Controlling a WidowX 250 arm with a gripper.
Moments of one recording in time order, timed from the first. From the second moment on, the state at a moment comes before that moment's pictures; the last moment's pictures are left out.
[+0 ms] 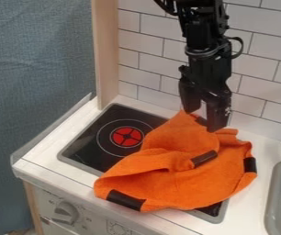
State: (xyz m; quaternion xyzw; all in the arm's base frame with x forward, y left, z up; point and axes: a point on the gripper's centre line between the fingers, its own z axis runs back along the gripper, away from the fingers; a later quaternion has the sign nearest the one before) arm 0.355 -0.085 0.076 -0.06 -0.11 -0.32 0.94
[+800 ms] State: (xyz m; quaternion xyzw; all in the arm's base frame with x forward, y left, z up) arm 0.359 -0.132 0.025 -0.04 -0.09 -0.21 0.97
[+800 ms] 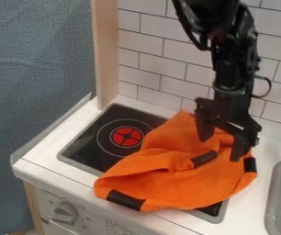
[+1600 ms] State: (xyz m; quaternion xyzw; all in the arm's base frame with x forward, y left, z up) arm 0.378 -0.185 -0.023 -0.02 -0.06 -0.21 0.98
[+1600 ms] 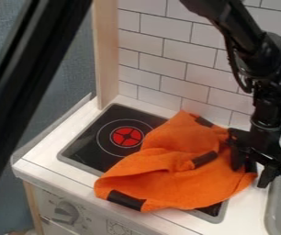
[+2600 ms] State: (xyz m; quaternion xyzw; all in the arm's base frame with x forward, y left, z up) arm 0.375 -0.187 -0.023 -0.03 -0.06 -0.22 0.97
